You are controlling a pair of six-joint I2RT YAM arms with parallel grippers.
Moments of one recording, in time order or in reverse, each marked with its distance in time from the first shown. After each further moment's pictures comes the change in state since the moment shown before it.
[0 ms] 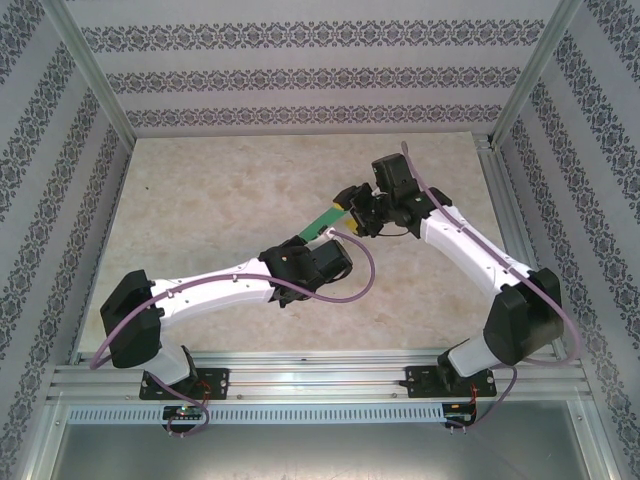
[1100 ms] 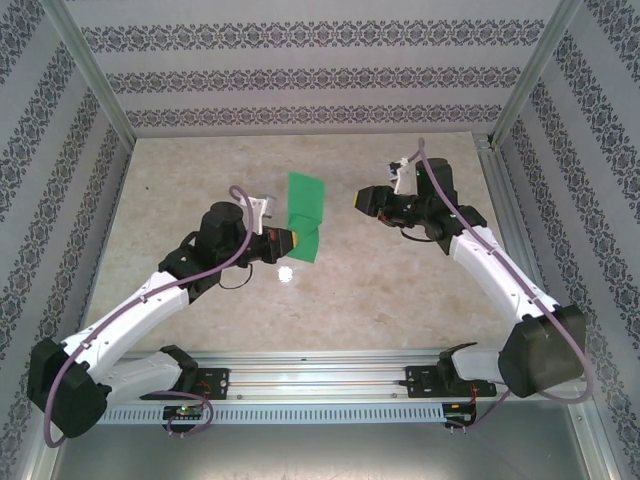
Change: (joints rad) left arm 0.460 -0.487 -0.356 0.484 1.119 -0.554; right arm -0.185 -0.218 -0.203 0.204 -0.224 -0.649
